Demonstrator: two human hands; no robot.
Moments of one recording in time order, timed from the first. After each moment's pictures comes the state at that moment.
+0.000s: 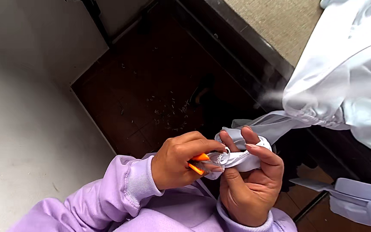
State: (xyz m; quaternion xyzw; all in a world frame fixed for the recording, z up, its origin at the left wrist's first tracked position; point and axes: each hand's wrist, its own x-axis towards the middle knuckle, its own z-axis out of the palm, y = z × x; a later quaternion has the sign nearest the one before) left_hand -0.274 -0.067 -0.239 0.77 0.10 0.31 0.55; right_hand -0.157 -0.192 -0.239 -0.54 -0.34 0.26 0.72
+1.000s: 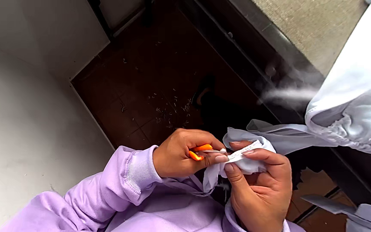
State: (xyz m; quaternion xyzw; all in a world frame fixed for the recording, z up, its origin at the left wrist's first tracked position) left_hand -0.255 -0.036 -0.250 0.65 0.06 0.28 0.70; right_hand -0.140 -0.183 -0.237 -0.64 -0.38 0.26 0.62
